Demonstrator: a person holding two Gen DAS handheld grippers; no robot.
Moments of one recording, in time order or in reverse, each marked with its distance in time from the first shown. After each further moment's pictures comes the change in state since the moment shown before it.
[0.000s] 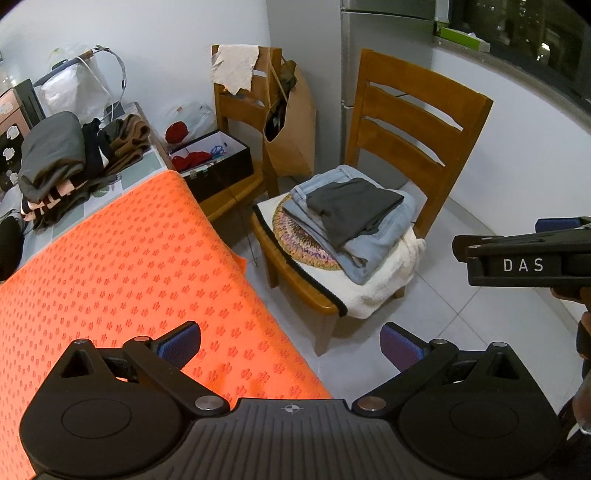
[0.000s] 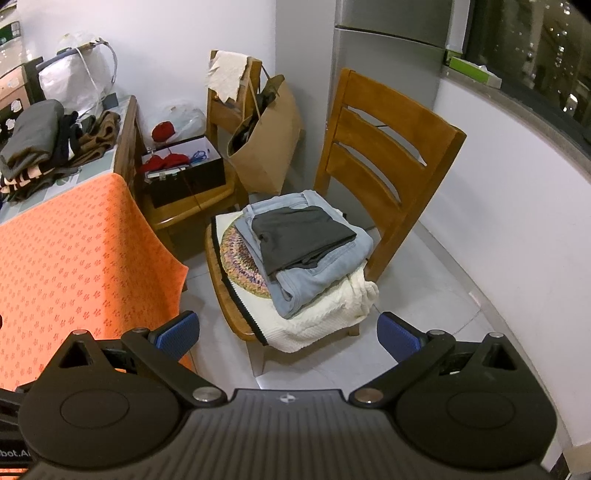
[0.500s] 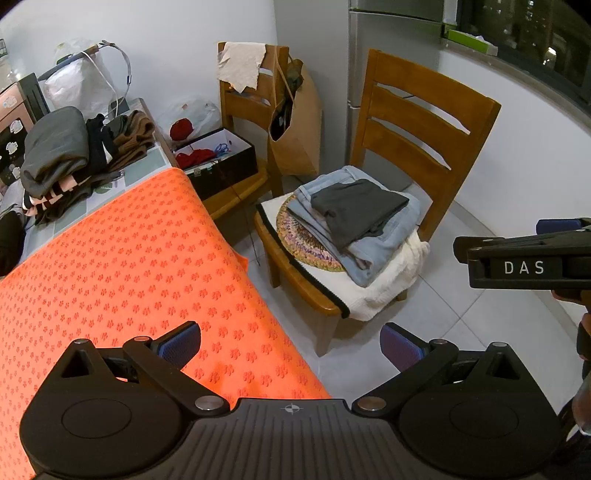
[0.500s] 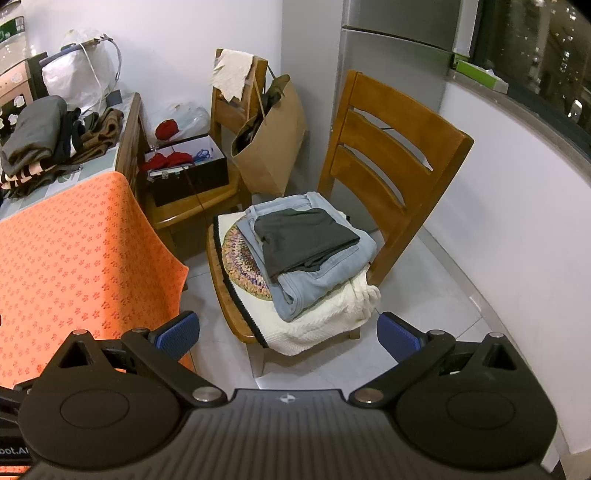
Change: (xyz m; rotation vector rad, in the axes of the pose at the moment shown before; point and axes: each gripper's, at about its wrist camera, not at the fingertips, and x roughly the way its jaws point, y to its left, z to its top) left arm 0.007 0.002 0.003 -0.015 -0.002 -0.001; right arm 0.009 0.003 0.005 -0.019 0.001 0.001
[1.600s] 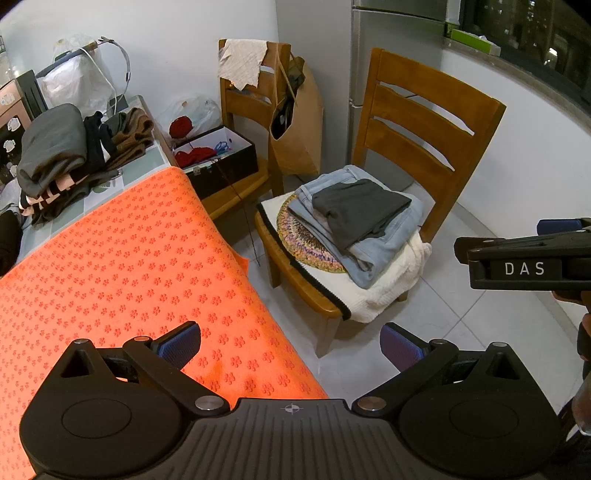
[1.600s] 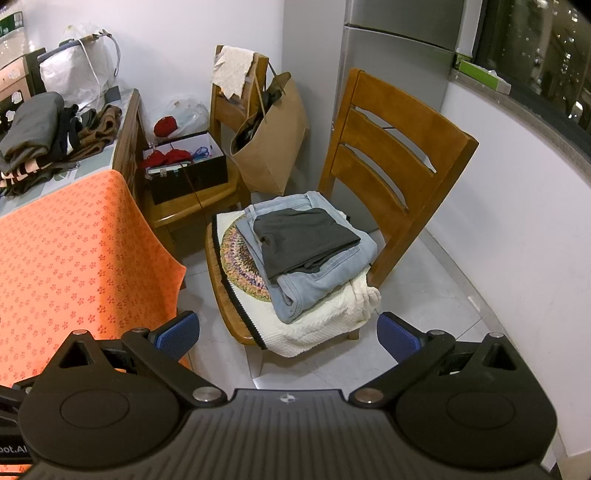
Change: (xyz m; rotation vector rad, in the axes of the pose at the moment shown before) left arm 0.008 0.006 0.009 -0.001 0.009 -0.011; right arm 0.009 0.005 0.008 -0.012 0.010 -0.008
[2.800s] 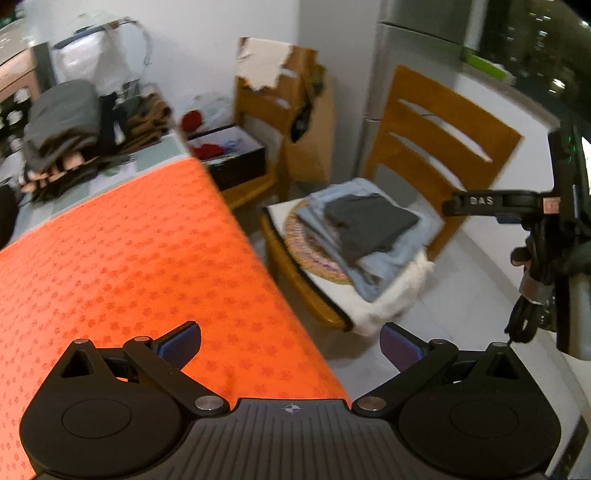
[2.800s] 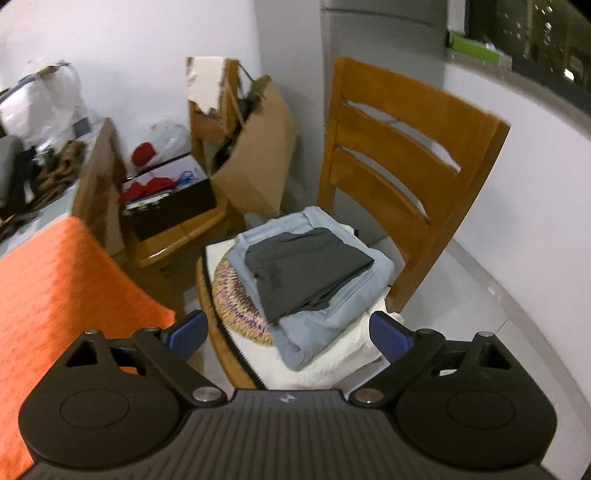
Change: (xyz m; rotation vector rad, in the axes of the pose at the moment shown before) left arm 0.021 0.058 -0.001 -0.091 -0.039 -0.033; right arm 0.142 -0.037 0.057 0.133 -0.034 0.048
